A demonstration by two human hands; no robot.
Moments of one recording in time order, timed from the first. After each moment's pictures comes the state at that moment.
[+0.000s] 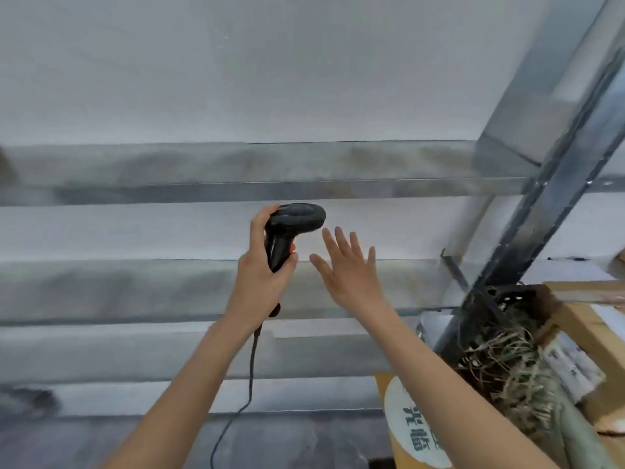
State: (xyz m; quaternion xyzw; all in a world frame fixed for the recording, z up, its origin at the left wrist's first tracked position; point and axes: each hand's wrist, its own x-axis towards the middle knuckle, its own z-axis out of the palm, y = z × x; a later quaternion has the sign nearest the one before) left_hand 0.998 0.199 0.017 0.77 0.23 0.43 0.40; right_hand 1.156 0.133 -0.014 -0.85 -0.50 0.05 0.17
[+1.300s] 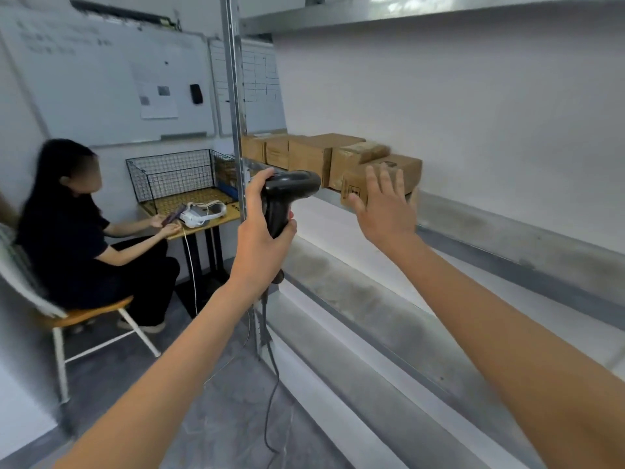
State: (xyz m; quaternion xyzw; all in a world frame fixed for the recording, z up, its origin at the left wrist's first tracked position) left_hand 0.420 0.417 0.104 0.62 0.45 0.64 0.09; right_hand 0.609 0.520 0.141 -0.62 -0.75 -0.08 0.22
